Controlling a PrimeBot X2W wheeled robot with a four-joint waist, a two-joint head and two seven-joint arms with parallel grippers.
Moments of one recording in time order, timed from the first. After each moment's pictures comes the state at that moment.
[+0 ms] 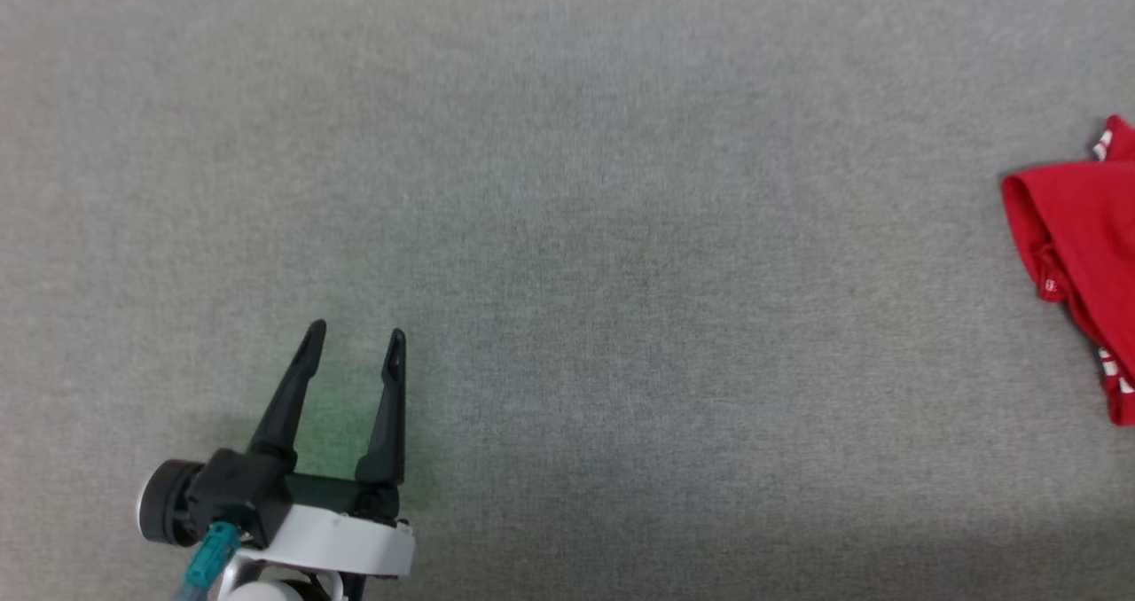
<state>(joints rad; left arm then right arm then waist) -0.08 0.09 -0.03 -0.01 -0.11 -0.12 -0.26 -0.63 -0.67 -0.11 0.74 0.35 0.13 0.29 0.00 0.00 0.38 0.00</state>
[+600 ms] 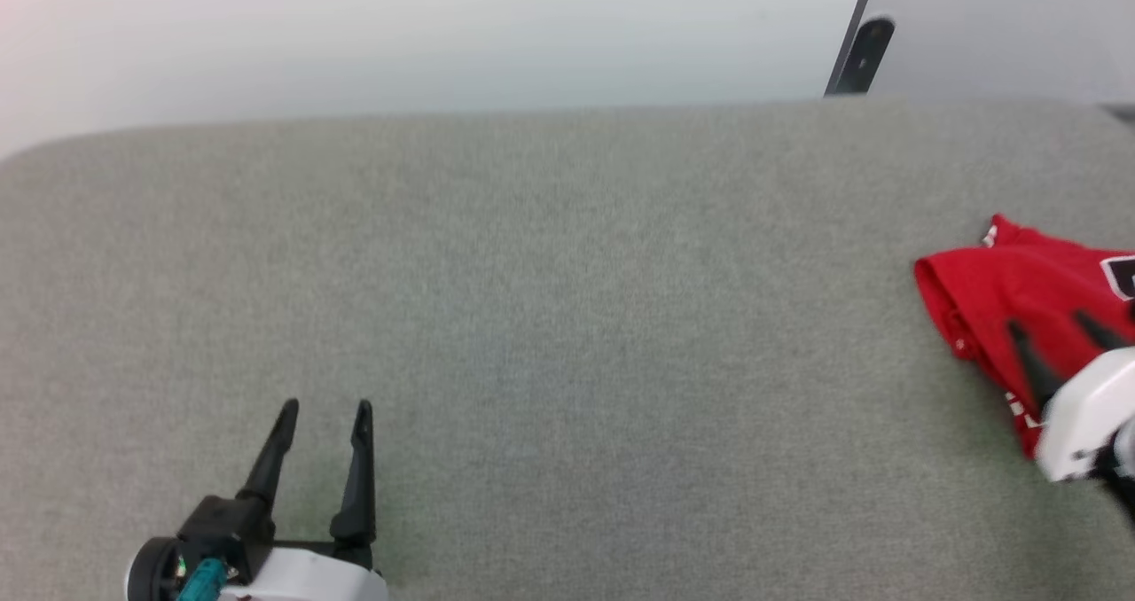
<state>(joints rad) -0.02 0.09 0.04 0.11 -0.12 -0.13 -0.26 -0.43 -0.50 0.17 0.48 0.46 0.13 0.17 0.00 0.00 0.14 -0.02</state>
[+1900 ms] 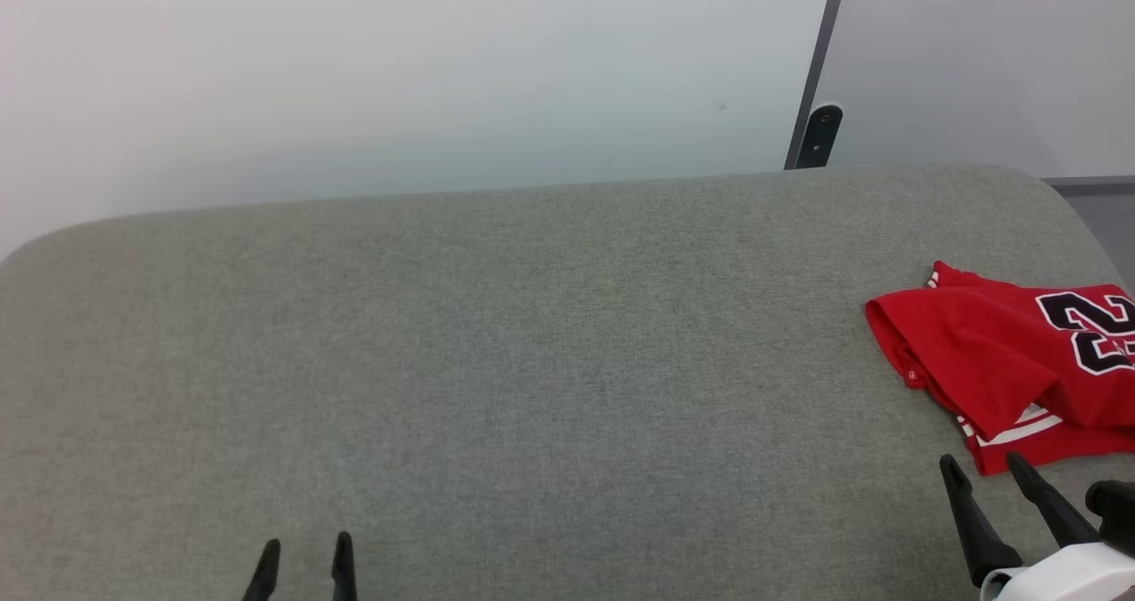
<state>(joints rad) 0.25 0.05 0.06 0.02 -0.18 -0.08 -0.26 0.09 -0.23 -0.02 -0.03 0.37 0.13 0.14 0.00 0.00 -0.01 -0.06</state>
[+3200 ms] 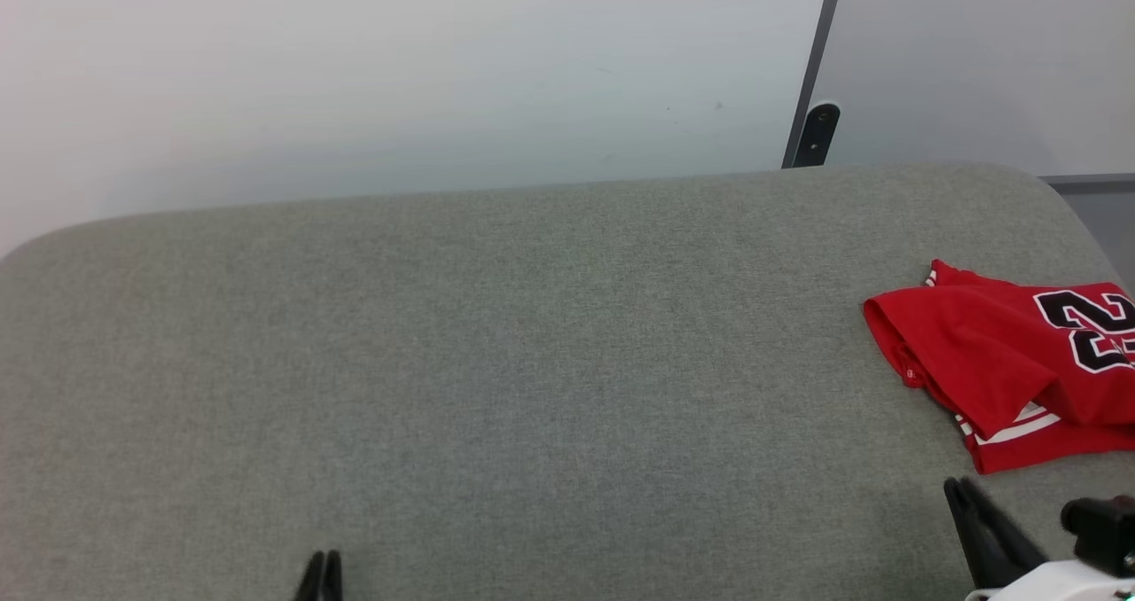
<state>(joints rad) 0.25 0.05 0.04 0.05 -0.17 -0.07 -0.26 0.12 -0.20 -0.01 -0.05 0.36 0.13 0.16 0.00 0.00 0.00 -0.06</state>
